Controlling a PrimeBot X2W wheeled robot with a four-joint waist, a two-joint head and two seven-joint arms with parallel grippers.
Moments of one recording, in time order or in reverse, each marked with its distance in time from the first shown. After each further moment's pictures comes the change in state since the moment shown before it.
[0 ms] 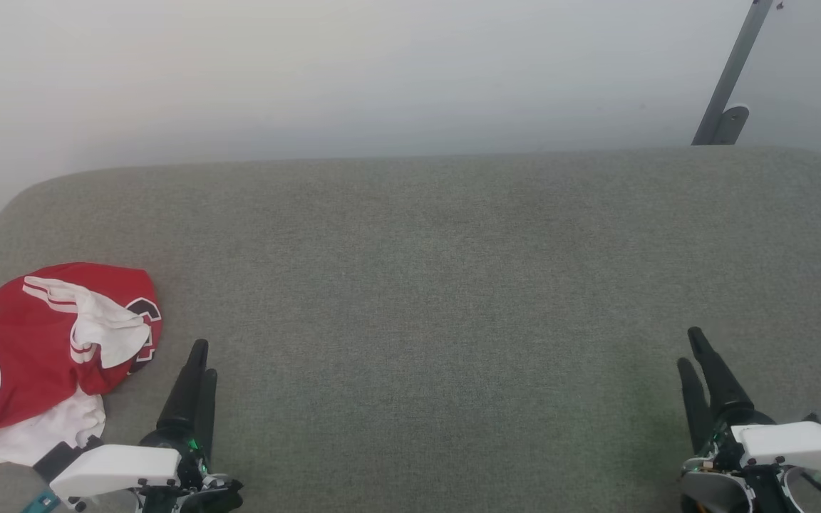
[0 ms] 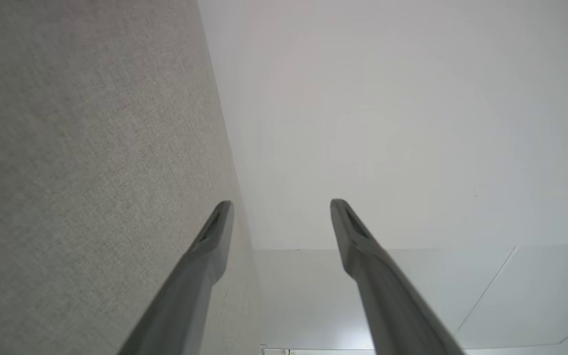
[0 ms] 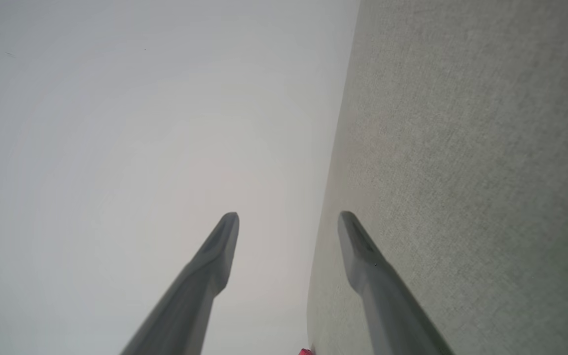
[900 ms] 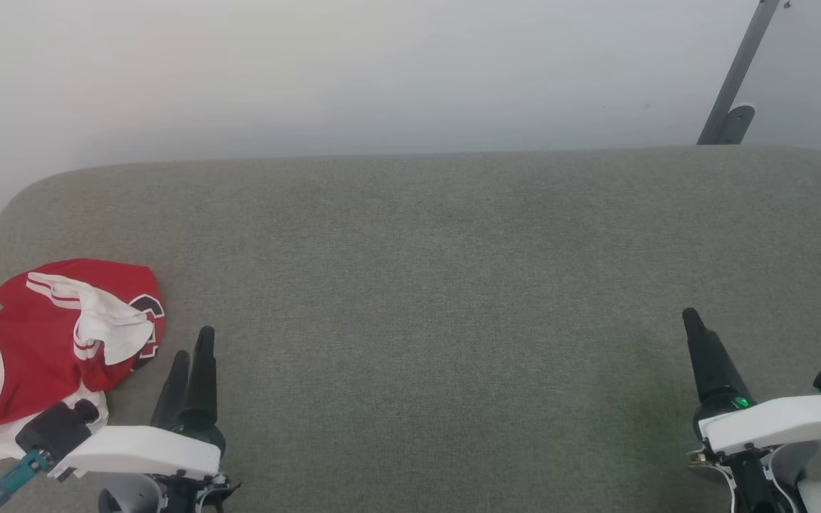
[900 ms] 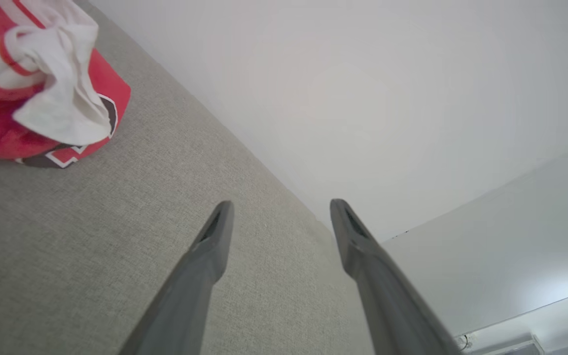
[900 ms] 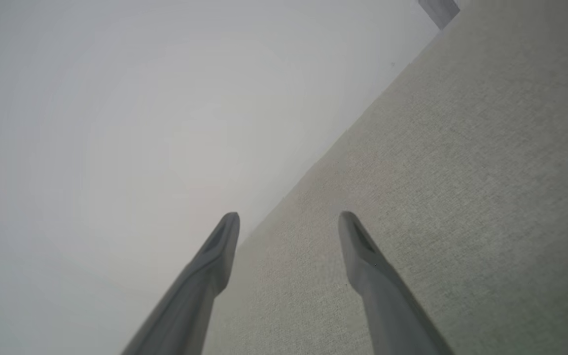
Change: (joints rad) left arm 0.002 0.004 0.001 -0.075 0.625 0.029 -0.113; right arm -0.025 -0.060 0.059 -0.035 -0.509 0.000 -0.127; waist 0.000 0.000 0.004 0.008
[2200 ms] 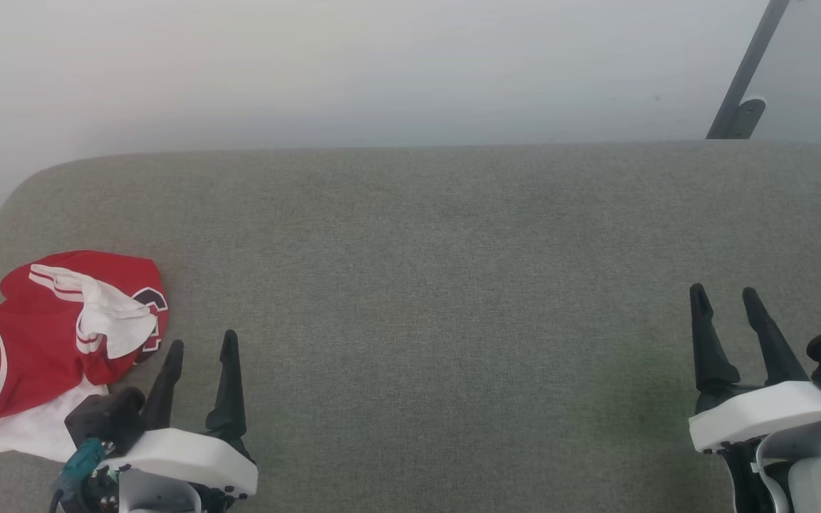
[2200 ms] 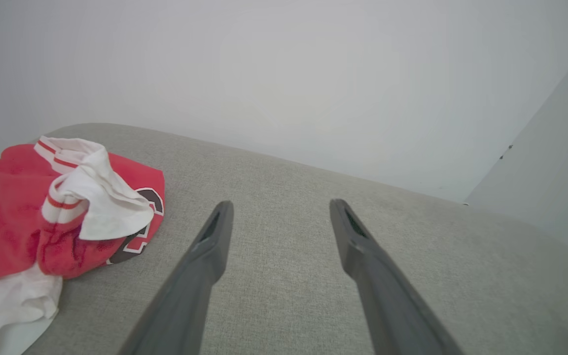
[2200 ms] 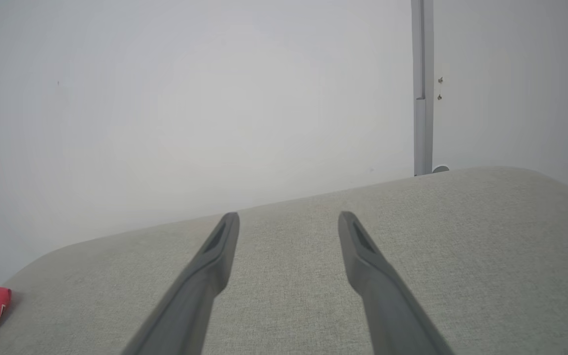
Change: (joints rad) left arm 0.033 0.093 -0.159 -0.083 0.494 0.166 -0.116; right arm -0.012 -0.003 -0.035 -0.079 -0.684 0.000 -0.117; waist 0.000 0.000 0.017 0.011
